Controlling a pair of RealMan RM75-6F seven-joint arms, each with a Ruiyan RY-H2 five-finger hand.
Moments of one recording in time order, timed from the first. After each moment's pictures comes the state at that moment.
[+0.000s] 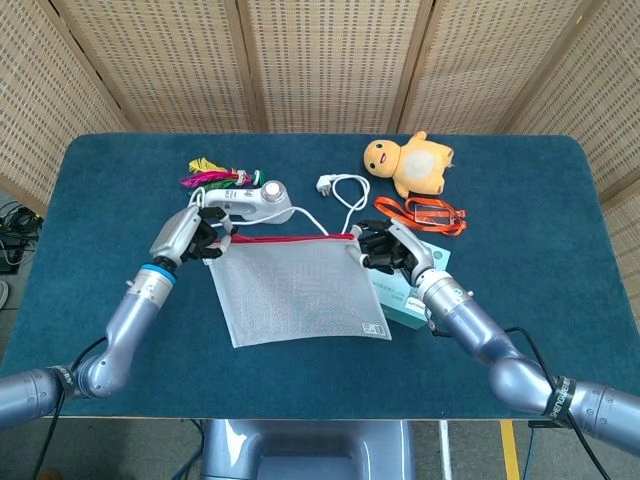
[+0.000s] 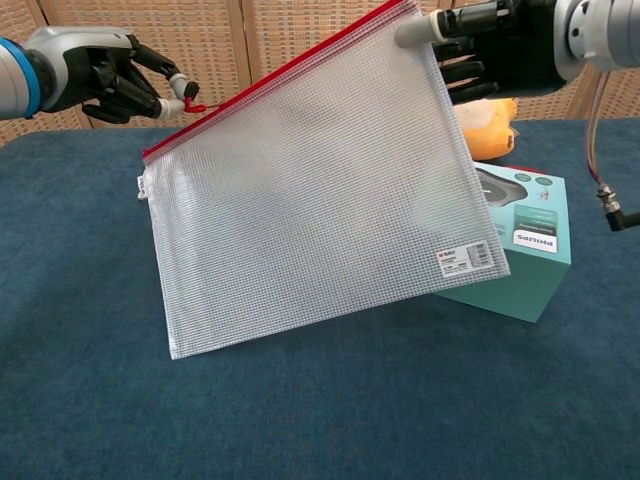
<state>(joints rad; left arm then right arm) -0.82 -1.32 -0.34 -1.66 0.73 0.88 -0.03 0.74 -1.20 0.58 -1.82 -0.65 0.54 0.65</state>
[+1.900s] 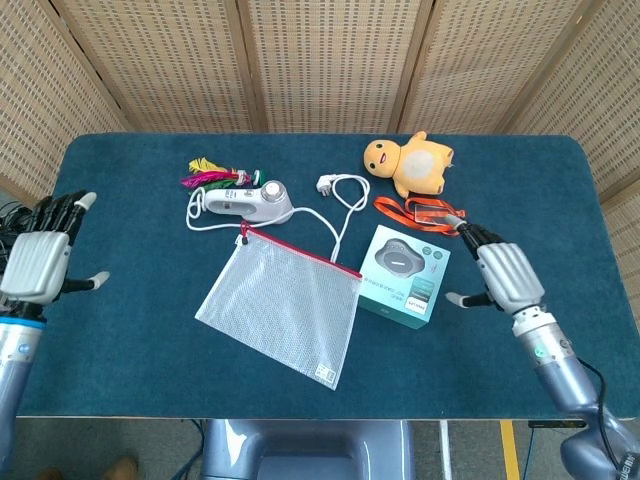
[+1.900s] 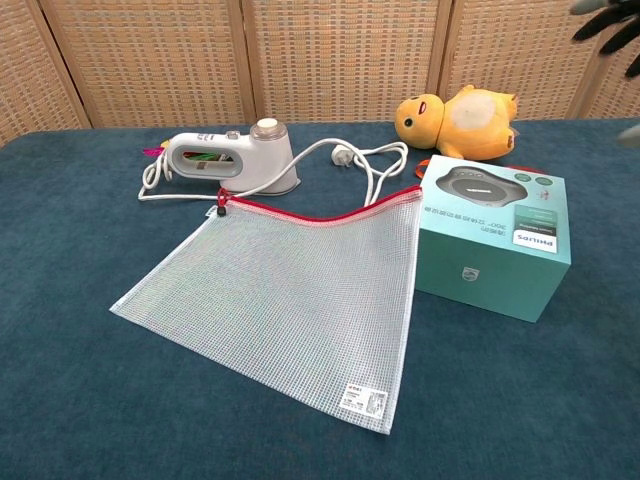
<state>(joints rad) -0.43 -1.01 -0.14 -1.80 1.20 1.32 0.17 0.47 -1.04 0.22 -1.78 -1.35 1.14 0.04</state>
